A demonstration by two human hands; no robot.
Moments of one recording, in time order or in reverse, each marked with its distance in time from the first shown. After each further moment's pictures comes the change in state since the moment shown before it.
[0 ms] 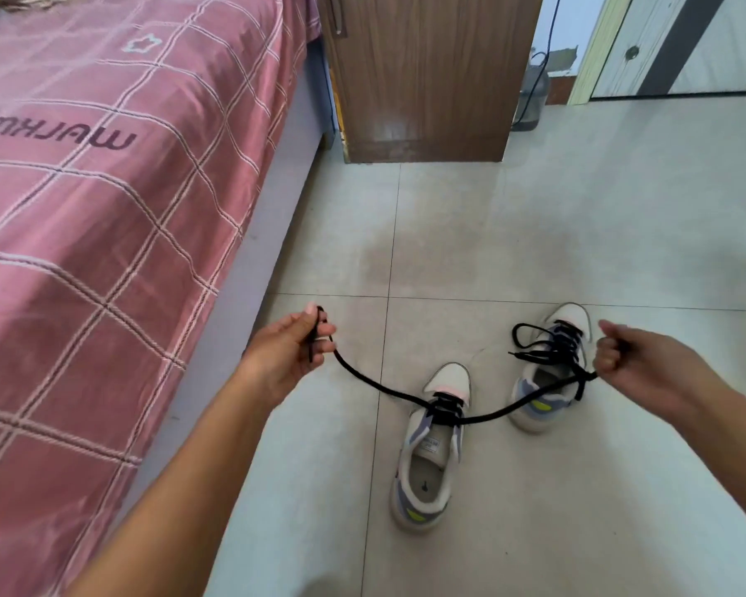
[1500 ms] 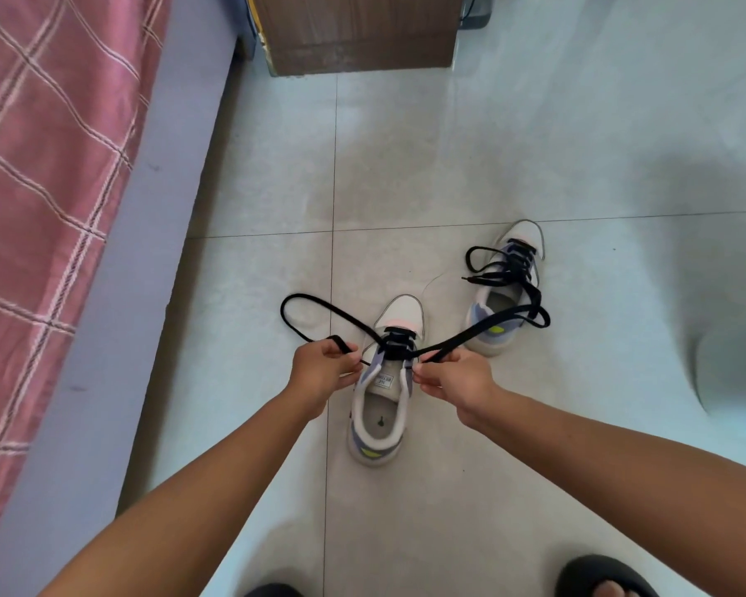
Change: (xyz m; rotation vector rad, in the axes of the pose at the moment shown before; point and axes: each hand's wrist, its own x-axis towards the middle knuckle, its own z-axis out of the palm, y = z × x) left_hand 0.029 -0.151 0.049 0.235 0.007 -0.191; right_hand -0.016 0.164 0.028 -0.496 0.140 0.193
